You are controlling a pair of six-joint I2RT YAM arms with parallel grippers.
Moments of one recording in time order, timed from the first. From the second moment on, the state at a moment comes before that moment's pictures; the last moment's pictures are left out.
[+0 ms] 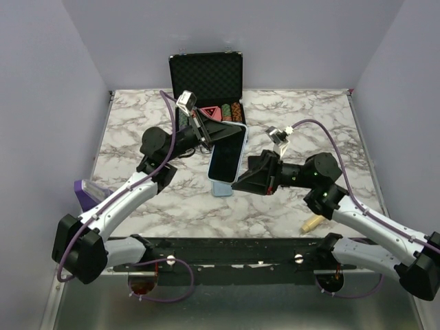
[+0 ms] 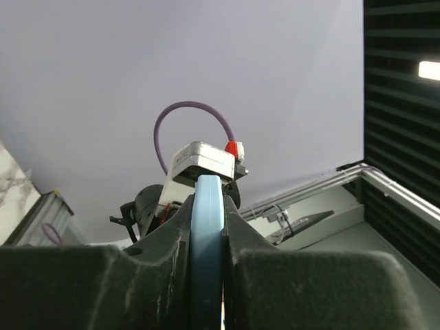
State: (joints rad) left arm -0.56 1.19 0.92 0.68 0.61 -1.61; right arm 0.77 0.98 0.71 0.56 -0.73 0.95
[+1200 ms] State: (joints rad) left arm -0.65 1.33 0.86 0.96 0.48 -1.77; right arm 0.81 1.04 0.83 0.01 -0.15 0.74
